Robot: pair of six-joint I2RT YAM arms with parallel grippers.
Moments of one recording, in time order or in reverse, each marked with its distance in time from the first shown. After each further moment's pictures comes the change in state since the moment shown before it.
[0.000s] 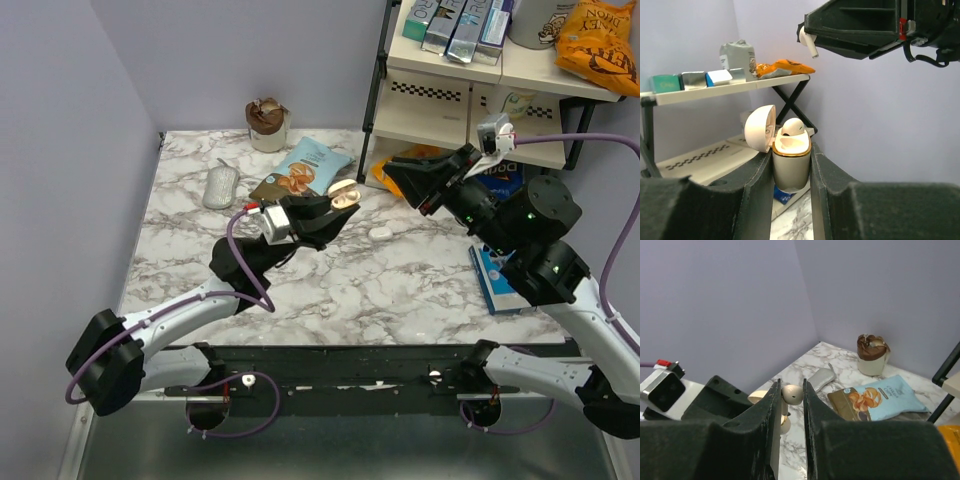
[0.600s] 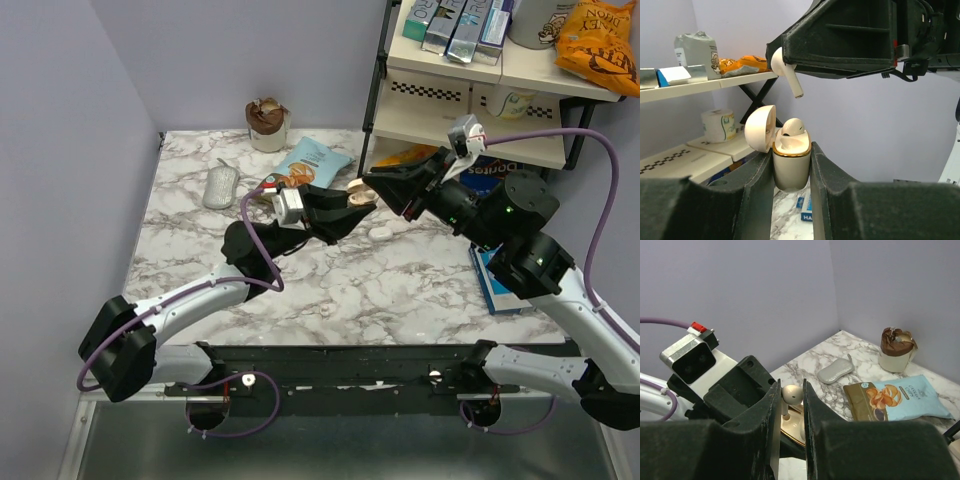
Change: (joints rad) left arm 0.011 0.121 0.142 -0.023 0.139 -0.125; right arm 0.034 0.053 0.009 0.000 -0.113 -0.024
